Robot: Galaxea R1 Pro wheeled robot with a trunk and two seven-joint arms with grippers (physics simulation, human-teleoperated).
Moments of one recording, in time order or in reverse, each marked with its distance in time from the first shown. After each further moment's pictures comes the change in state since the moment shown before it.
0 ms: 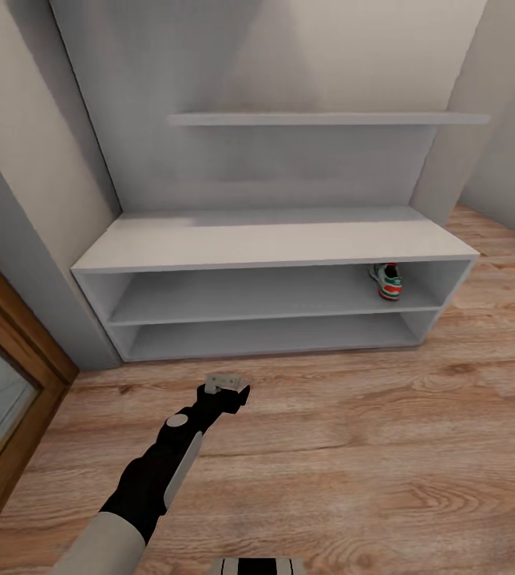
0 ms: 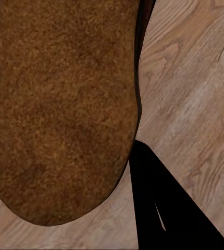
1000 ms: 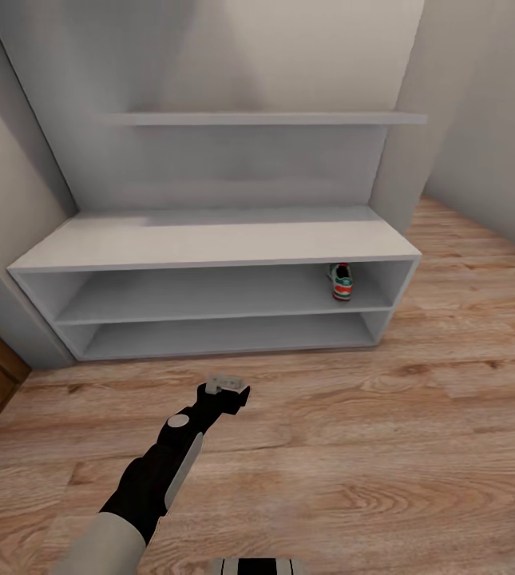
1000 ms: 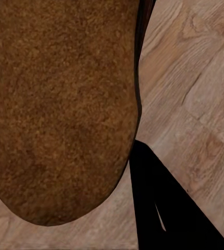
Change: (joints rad) left arm 0.001 -0.002 -0.001 0.000 -0.041 0.000 -0.001; right arm 0.000 0.000 0.000 0.000 0.000 -0.002 0.000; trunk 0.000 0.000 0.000
